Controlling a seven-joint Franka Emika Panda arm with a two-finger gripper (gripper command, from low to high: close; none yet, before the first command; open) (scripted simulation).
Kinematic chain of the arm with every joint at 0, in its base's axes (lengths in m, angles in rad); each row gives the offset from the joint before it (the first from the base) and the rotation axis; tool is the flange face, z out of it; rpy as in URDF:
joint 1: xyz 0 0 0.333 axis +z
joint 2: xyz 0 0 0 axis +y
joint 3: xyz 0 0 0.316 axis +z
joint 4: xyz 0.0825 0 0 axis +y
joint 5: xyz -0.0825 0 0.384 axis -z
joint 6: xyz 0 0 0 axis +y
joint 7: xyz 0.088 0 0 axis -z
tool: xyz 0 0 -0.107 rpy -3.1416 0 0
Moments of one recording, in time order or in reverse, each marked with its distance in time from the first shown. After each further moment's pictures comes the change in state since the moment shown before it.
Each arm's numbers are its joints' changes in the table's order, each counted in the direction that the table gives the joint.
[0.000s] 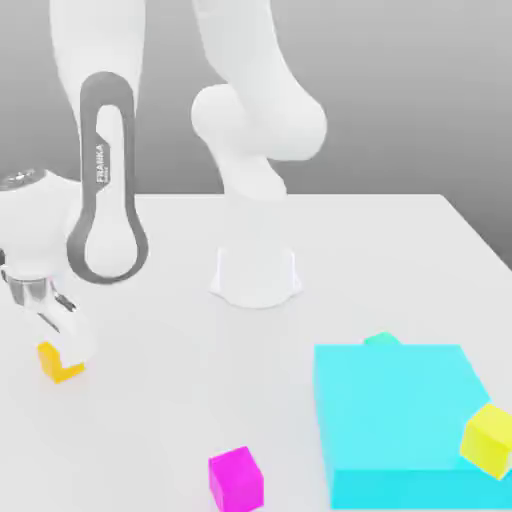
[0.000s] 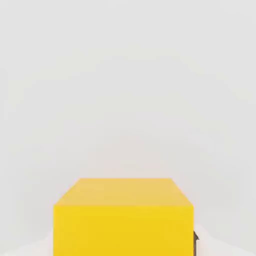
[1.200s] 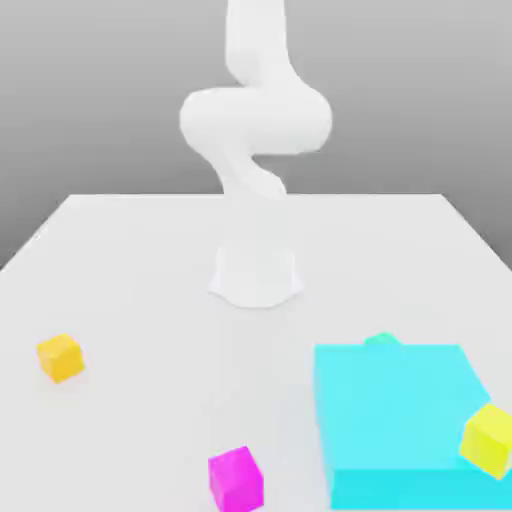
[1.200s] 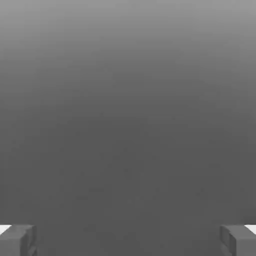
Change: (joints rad) arm 0.595 -1.008 0.147 -0.358 0.366 0.633 0.384
